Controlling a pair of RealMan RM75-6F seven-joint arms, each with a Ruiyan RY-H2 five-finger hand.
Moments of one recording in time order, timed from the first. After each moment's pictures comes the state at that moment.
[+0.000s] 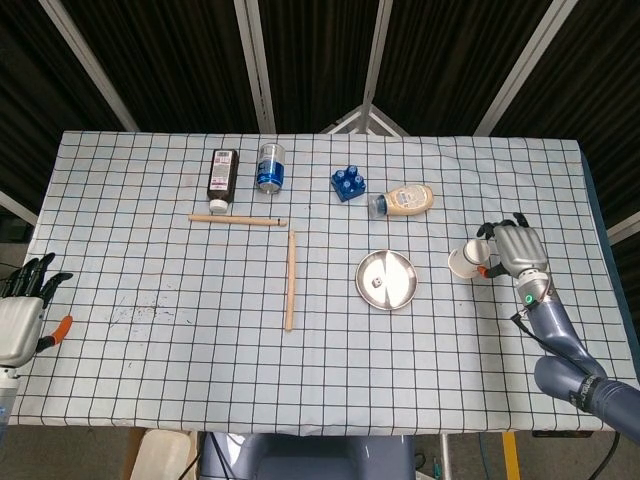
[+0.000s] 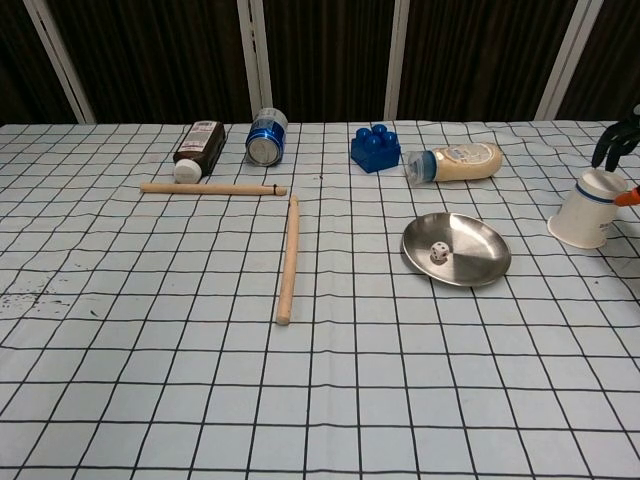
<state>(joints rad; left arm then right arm) -0.18 -1.17 -0.07 -1.53 1.40 1.39 0.11 0.69 -1.33 0.20 -1.17 -0.95 0.73 -0.11</state>
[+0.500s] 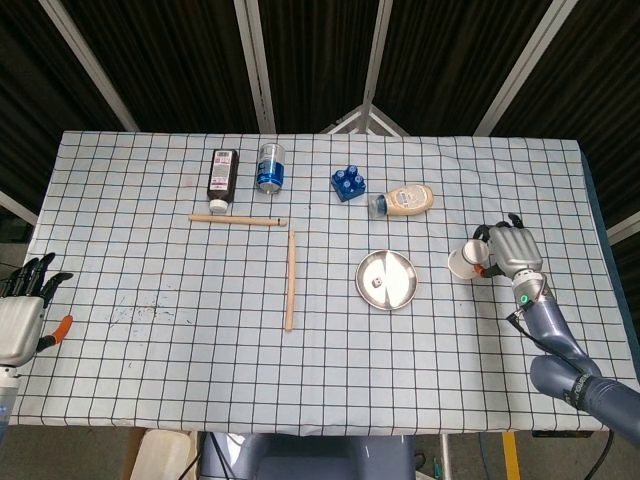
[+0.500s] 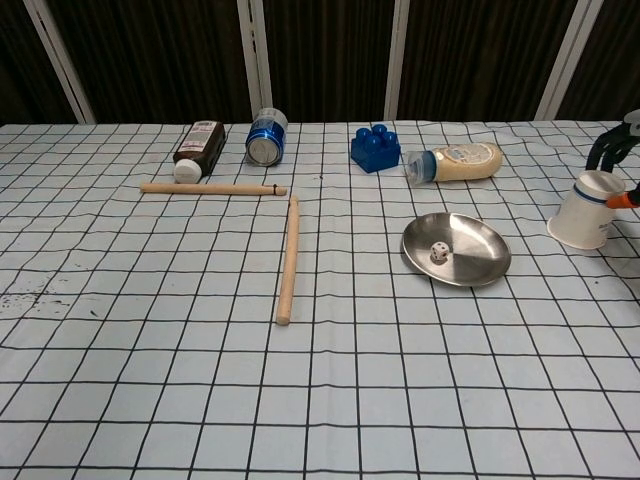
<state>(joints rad) -0.18 -1.18 -0.08 -1.52 1.40 1.38 0.12 0.69 -1.37 0.19 -1.12 -0.98 0.71 -0.09</state>
